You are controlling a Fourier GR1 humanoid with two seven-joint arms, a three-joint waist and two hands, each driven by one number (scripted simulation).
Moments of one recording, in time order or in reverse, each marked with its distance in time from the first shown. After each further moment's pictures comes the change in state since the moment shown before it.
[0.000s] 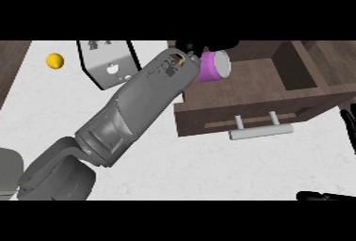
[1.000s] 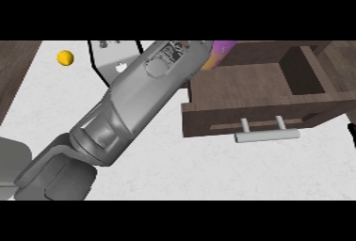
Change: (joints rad) left arm -0.053 0.000 0.207 -0.126 -0.100 -0.086 0.156; right arm 0.099 0.025 -0.012 -0.043 -0.019 0.011 -0.030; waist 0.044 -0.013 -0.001
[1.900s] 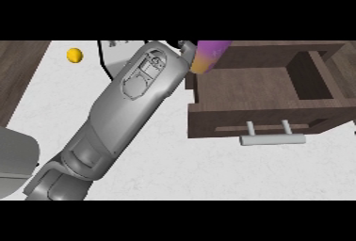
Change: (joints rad) left arm 0.202 0.000 0.155 -0.356 -0.220 -0.061 0.121; right arm 0.043 -0.007 -0.031 -0.014 -0.027 0.014 0.000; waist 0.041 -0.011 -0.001
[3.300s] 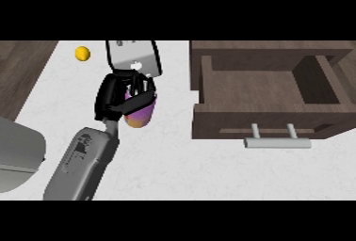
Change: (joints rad) left arm 0.787 0.077 0.093 -0.395 -0.025 -0.278 -0.310; right arm 0.044 -0.012 0.016 -0.025 -0.019 -0.030 -0.013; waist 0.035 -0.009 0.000
